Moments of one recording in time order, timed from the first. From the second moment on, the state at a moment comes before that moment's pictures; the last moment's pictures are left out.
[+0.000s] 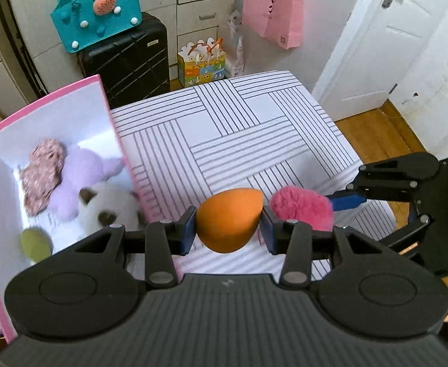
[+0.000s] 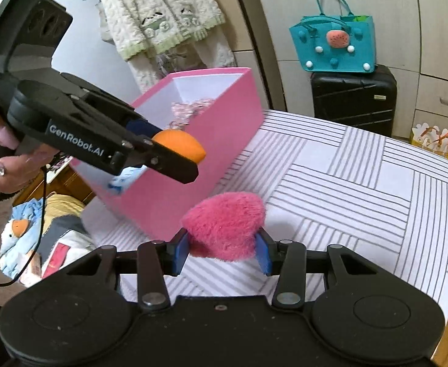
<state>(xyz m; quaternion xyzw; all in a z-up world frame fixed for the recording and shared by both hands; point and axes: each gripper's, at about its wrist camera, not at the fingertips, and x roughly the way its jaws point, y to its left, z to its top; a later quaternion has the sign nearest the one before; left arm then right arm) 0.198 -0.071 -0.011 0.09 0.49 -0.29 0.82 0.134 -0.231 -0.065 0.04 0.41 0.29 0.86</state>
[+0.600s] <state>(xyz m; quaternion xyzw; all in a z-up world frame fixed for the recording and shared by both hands) 0.131 0.040 0.031 0.06 0.42 -0.26 0.87 0.112 -0.157 0.012 0.00 0.35 0.35 0.87</state>
